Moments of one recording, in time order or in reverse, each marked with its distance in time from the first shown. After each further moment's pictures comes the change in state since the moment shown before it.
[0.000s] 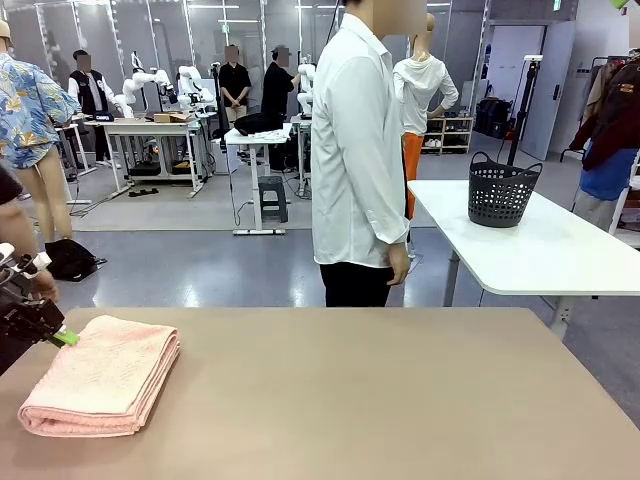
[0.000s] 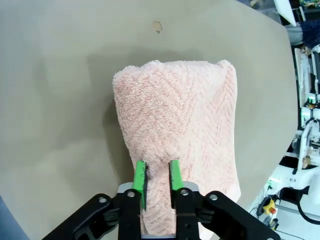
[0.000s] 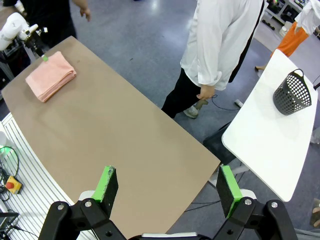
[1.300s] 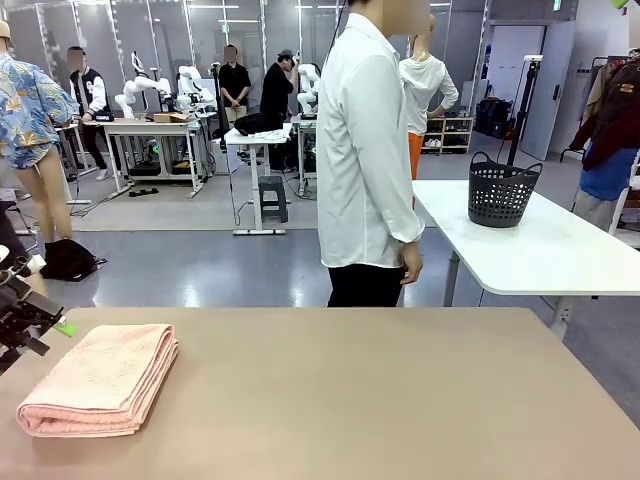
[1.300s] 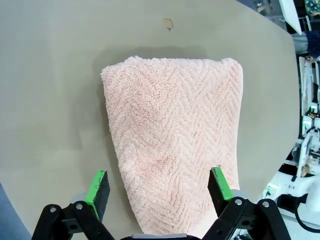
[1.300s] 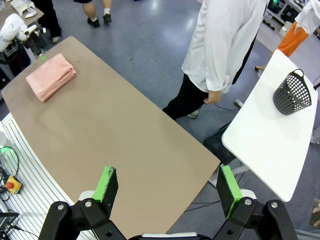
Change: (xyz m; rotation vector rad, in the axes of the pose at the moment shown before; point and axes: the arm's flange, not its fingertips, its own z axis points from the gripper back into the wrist) left arm -0.008 0.001 0.003 0.023 -0.013 0.045; right arm 0.000 0.000 0.000 0.000 0.000 0.000
